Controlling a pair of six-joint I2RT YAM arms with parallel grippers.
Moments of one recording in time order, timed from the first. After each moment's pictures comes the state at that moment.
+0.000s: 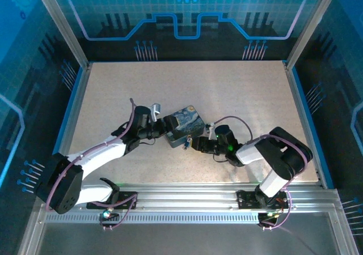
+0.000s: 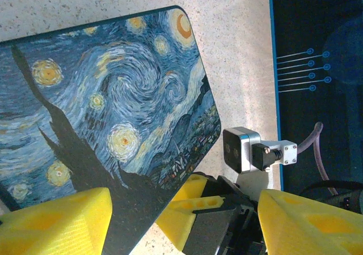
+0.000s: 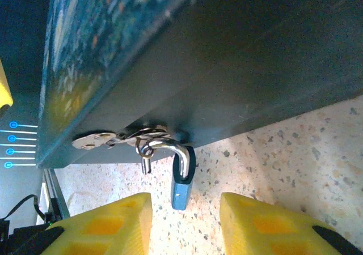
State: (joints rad) left arm -0.49 1.27 0.62 0.10 0.36 -0.96; right arm 0.64 1.65 0.38 0.71 -0.40 0.88
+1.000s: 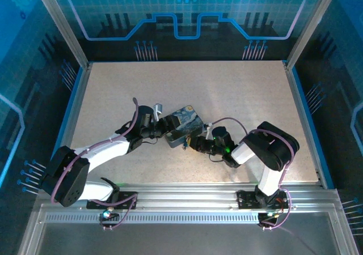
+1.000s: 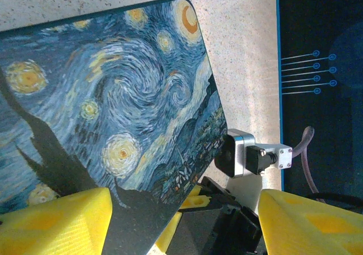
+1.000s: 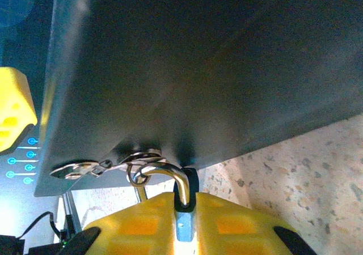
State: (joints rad) left arm -0.49 1.34 0.62 0.15 0.36 -0.98; right arm 0.67 1.79 0.39 0.91 -0.38 0.97
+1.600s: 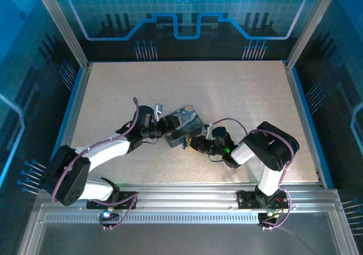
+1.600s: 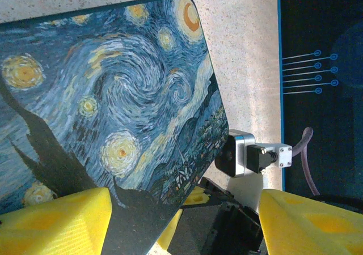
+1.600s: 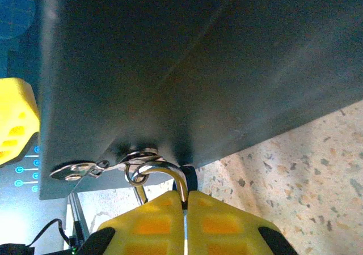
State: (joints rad) left arm -0.49 1.35 0.62 0.16 0.36 -0.98; right arm 0.67 1.79 0.39 0.91 -0.36 1.04
